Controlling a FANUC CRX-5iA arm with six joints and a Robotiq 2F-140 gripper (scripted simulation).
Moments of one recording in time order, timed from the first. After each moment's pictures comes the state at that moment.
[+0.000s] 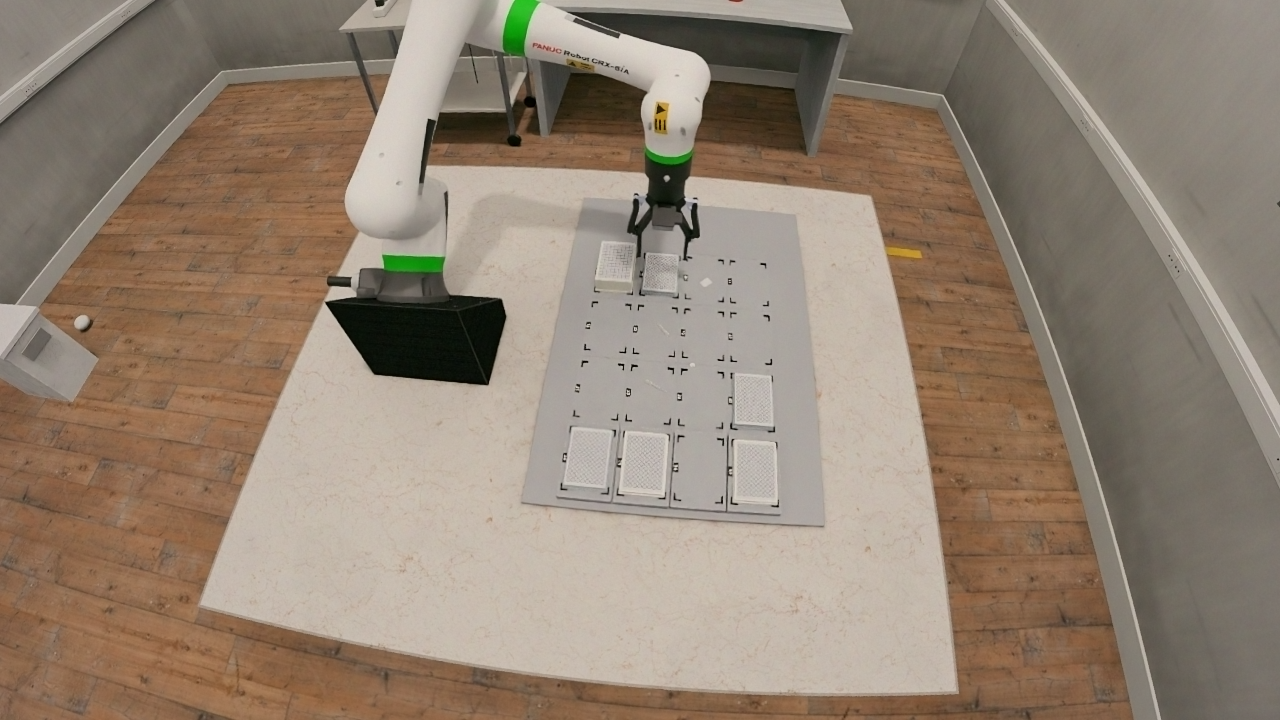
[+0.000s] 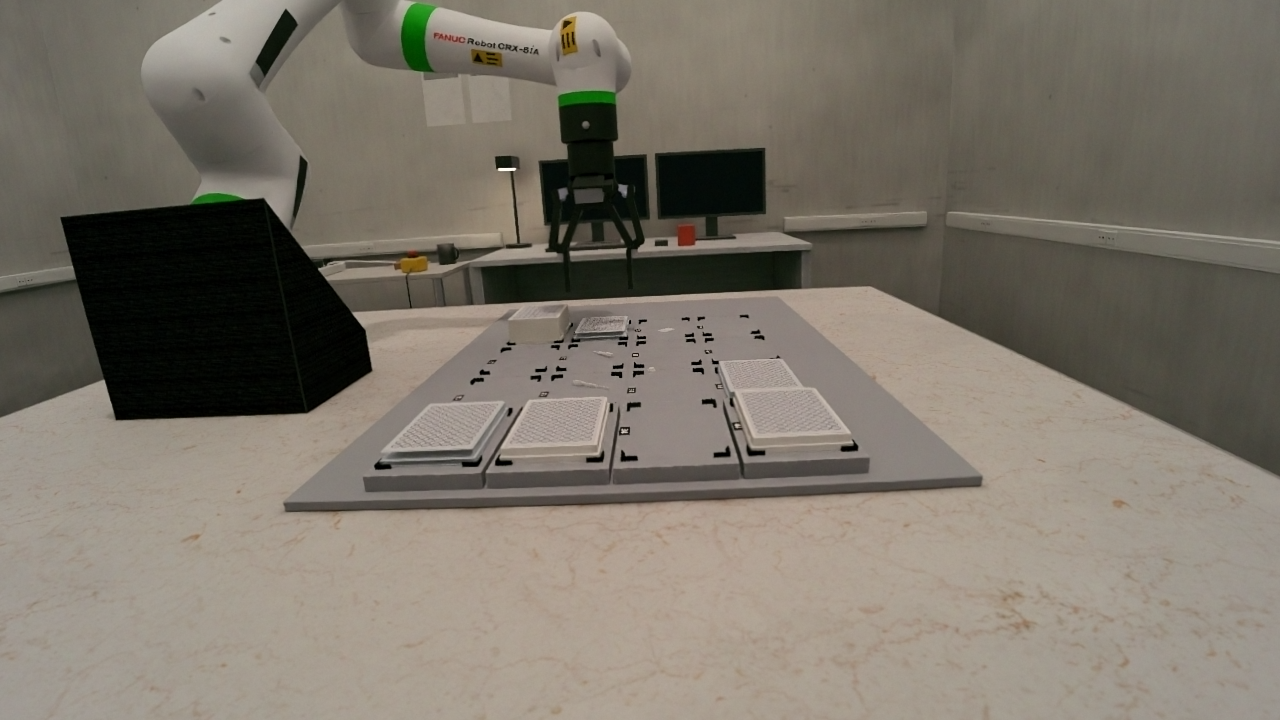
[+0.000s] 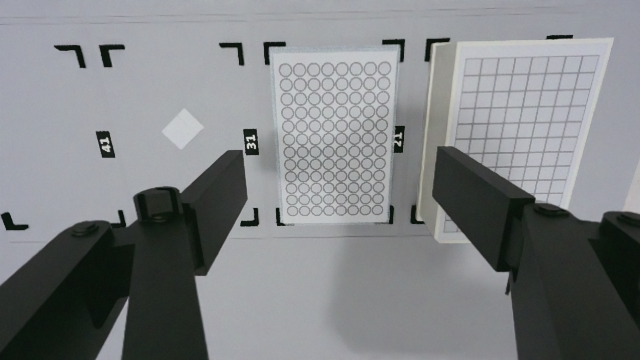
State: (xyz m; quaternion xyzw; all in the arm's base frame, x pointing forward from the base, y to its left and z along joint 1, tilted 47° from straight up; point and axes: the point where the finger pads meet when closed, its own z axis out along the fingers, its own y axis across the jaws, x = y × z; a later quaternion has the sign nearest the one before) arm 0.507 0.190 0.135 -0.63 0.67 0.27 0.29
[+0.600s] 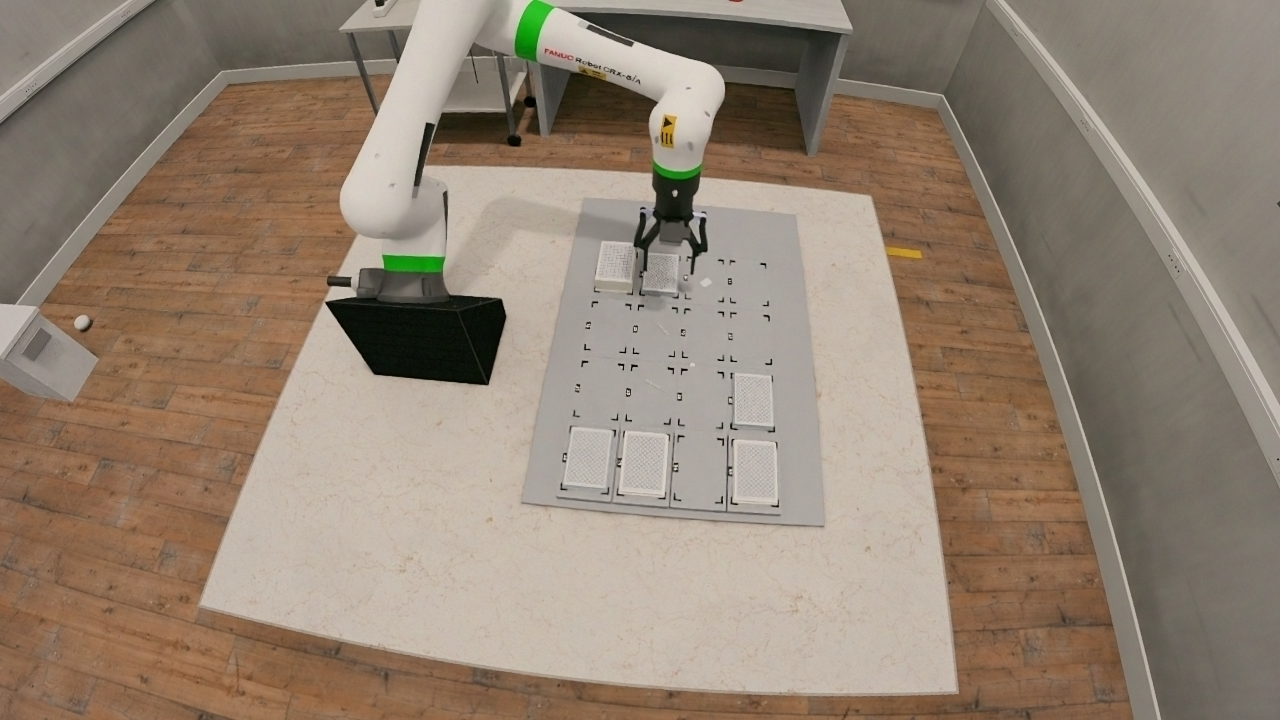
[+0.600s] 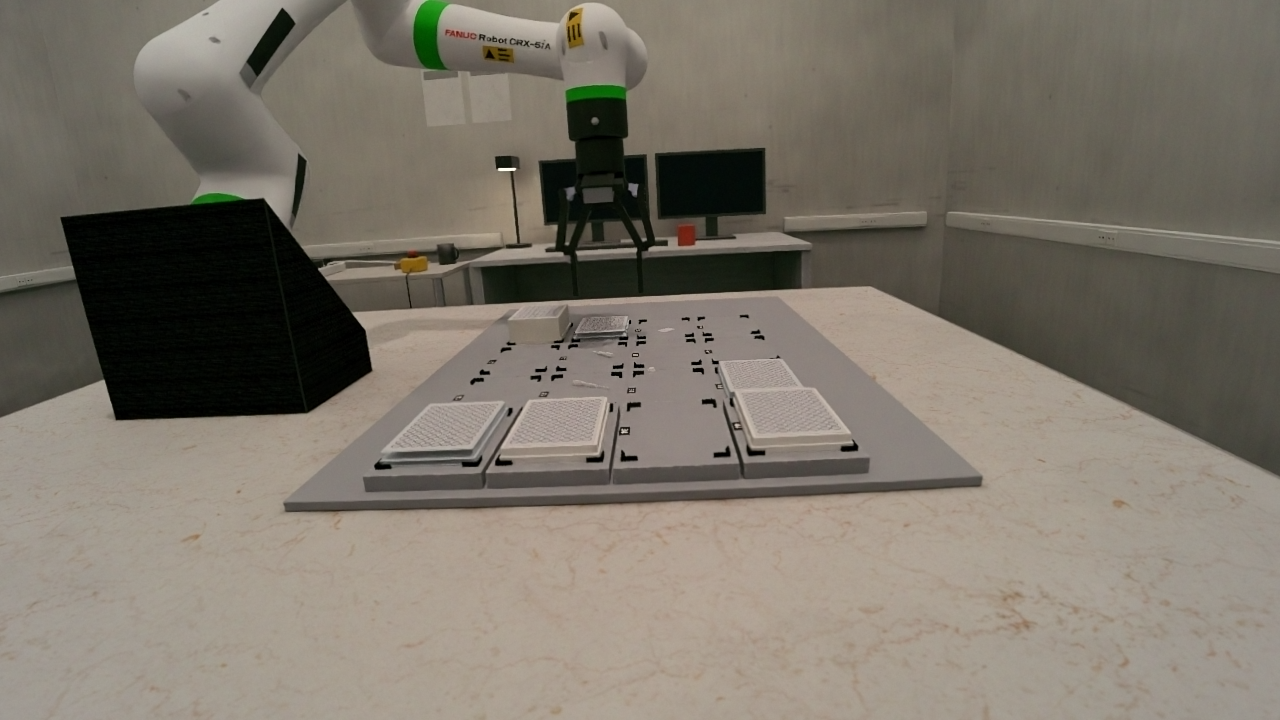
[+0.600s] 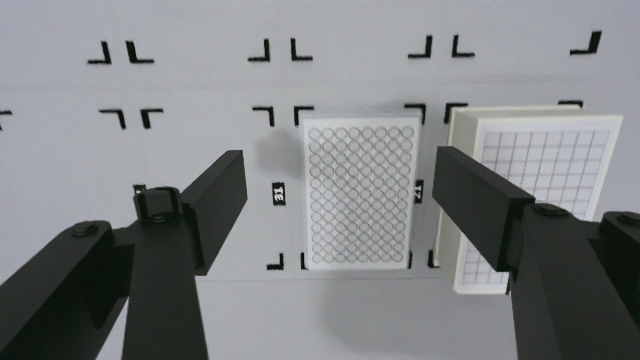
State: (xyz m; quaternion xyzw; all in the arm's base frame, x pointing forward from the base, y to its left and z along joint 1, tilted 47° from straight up) arm 0.524 0.159 0.104 -0.63 0.67 0.27 0.29
